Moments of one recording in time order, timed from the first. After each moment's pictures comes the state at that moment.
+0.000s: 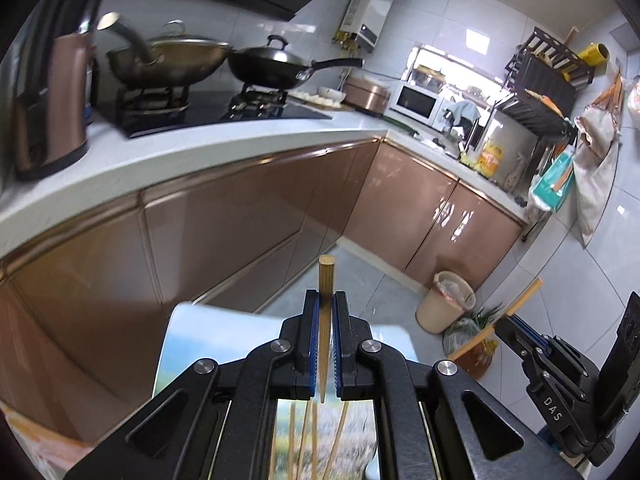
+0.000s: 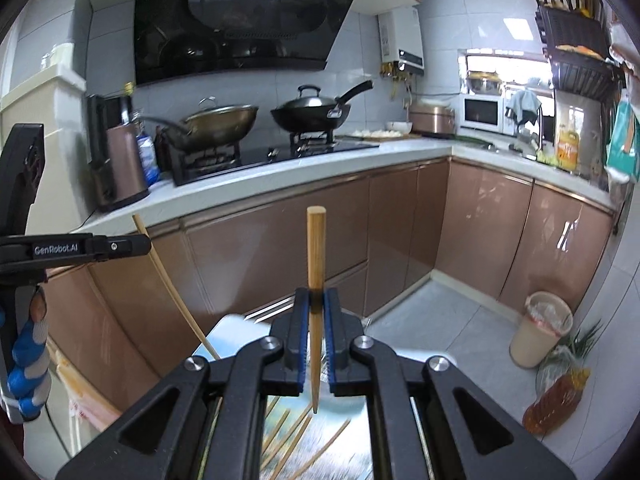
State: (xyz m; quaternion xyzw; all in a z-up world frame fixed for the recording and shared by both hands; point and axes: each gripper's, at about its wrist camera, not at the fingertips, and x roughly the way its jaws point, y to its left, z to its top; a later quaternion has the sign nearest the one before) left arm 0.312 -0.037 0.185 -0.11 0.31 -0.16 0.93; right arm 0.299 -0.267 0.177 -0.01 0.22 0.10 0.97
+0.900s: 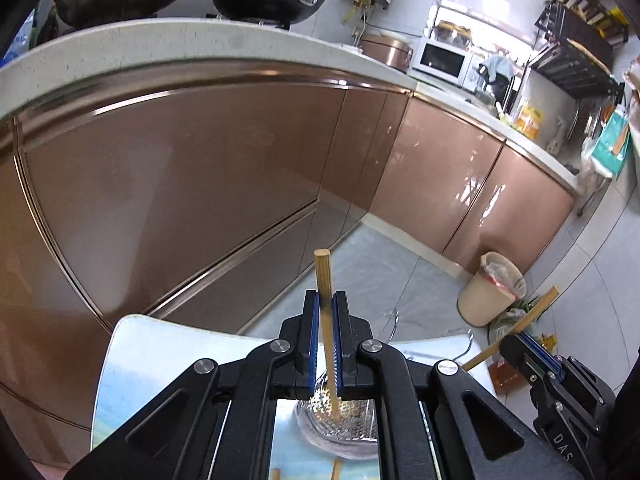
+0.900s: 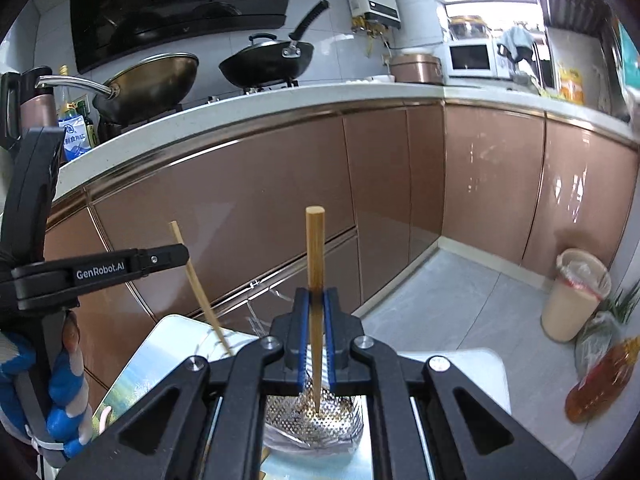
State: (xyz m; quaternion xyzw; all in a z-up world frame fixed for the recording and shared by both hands) left arm 0.458 -0.112 0.021 -0.08 0.35 -0.13 0.92; right arm 0.432 -0.308 -0.001 0.05 0.26 0.09 0.96
